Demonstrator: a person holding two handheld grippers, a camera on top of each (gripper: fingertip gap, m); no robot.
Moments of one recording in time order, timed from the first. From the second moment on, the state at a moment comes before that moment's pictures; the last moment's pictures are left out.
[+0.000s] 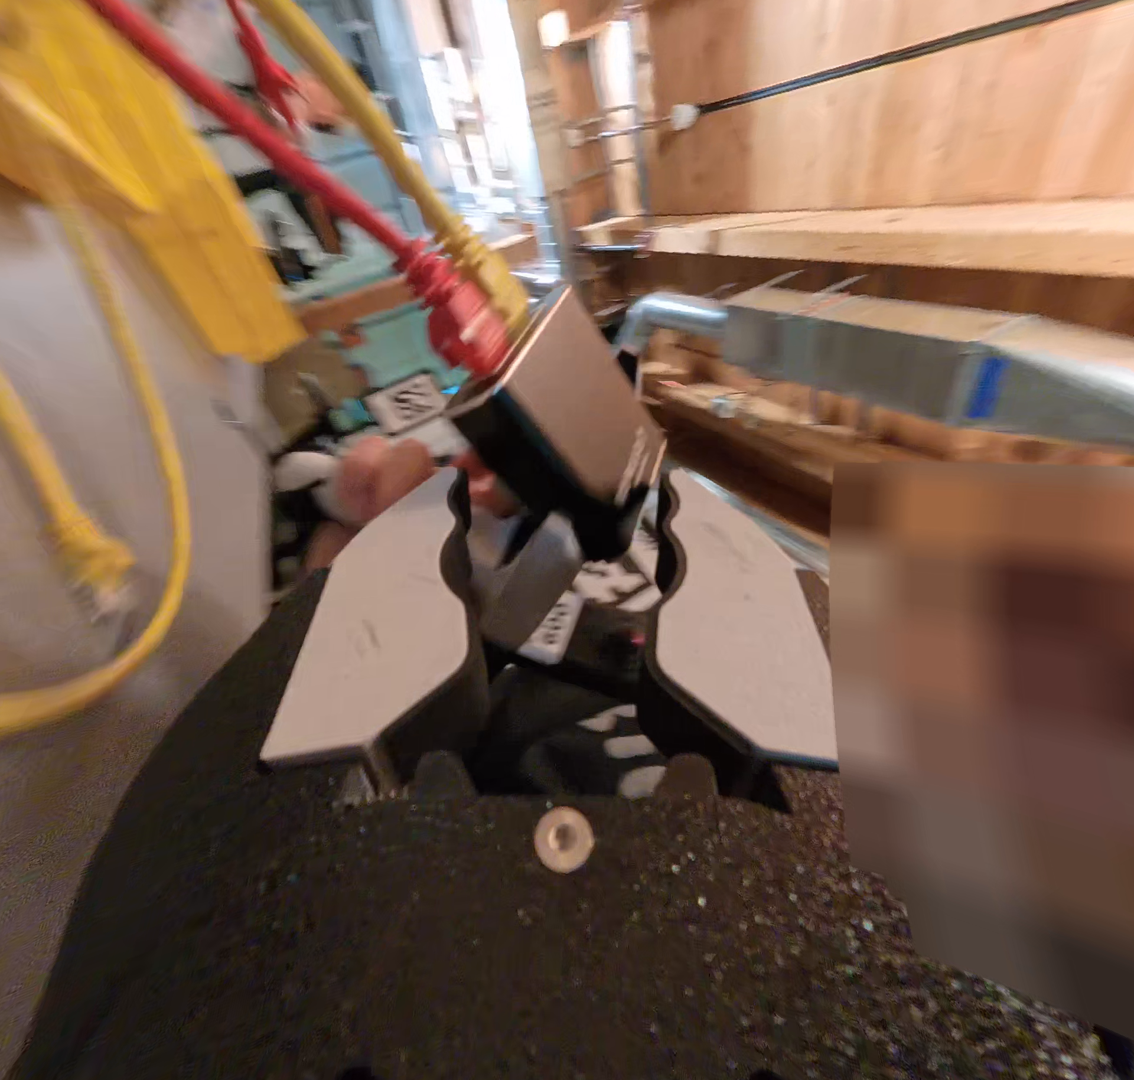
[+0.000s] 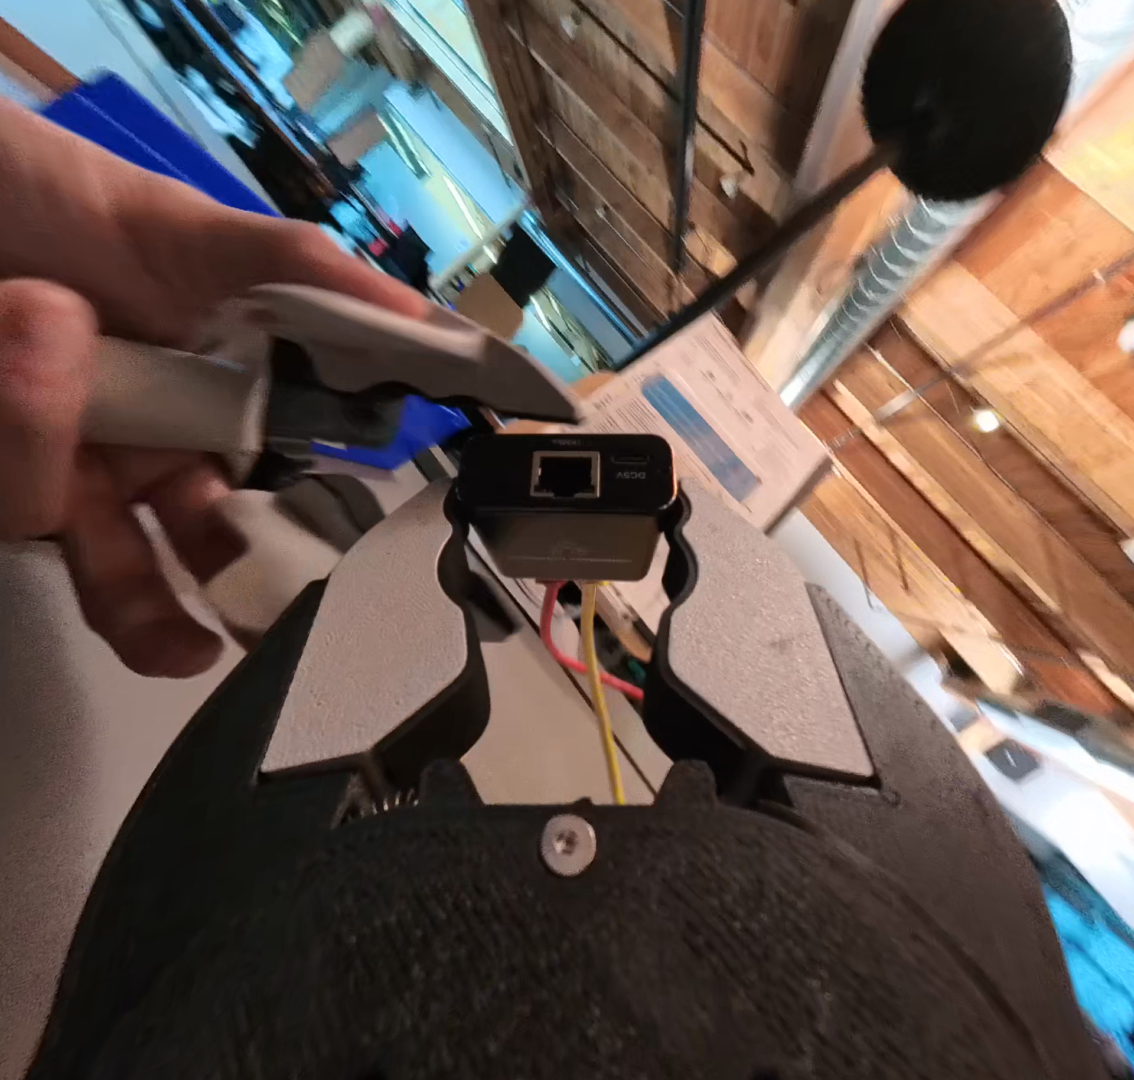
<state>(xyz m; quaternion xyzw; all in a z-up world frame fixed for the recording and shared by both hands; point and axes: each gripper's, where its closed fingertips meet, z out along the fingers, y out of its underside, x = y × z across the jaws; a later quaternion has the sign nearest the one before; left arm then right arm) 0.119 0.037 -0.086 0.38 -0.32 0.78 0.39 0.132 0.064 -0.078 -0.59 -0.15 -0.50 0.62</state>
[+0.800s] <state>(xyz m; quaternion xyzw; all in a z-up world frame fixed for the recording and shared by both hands) 0.077 0.045 -0.129 0.32 -0.62 0.66 0.29 0.087 0.059 -0.130 -0.72 -0.32 -0.20 0.59</state>
